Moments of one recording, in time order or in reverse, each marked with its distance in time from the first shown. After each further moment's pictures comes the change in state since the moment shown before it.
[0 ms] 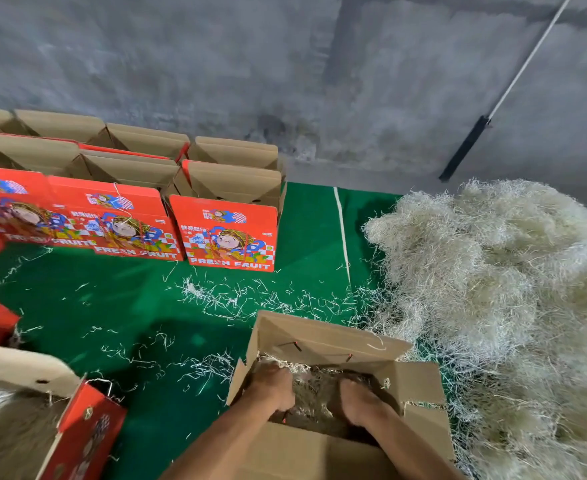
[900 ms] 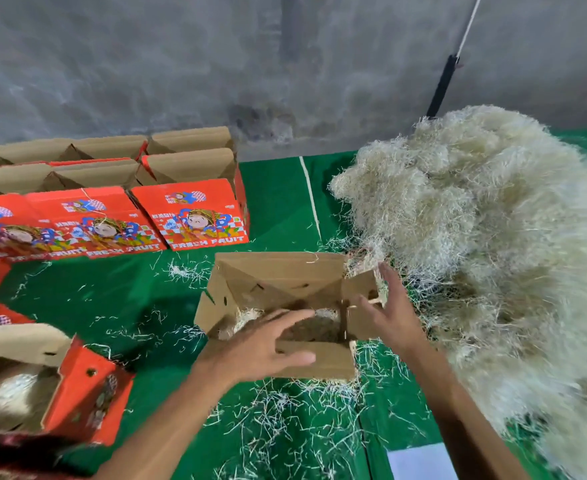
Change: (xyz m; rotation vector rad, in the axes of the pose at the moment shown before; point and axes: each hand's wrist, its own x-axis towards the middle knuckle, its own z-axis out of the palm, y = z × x) left_hand -0.133 0.052 -0.010 -0.285 0.167 0.435; right_hand -0.116 0.117 -0.033 0.882 0.624 -0.320
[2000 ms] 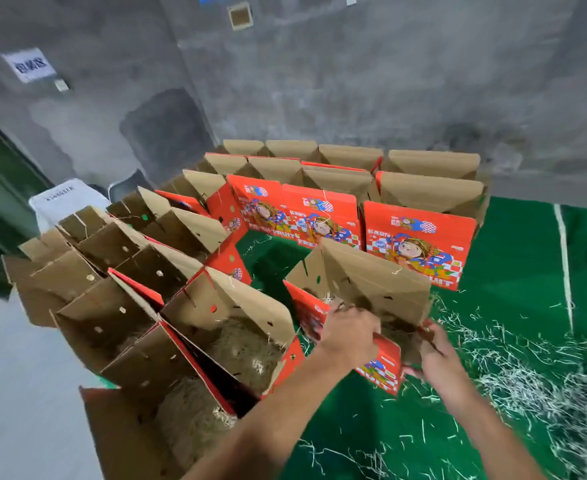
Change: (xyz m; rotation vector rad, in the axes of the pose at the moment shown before) left_hand -0.064 -0.144 -0.127 0.390 0.440 -0.539; right_hand 0.067 -0.129 0.283 0.383 -0.547 0.246
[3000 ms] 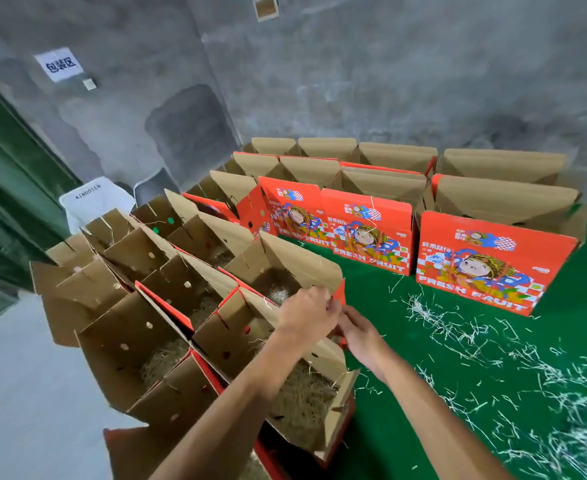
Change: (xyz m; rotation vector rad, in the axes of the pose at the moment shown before) left_hand 0.028 -0.180 -0.035 -0.219 0.120 -0.366; right_hand 0.073 -0.075 0.219 -0.196 -0.364 -0.039
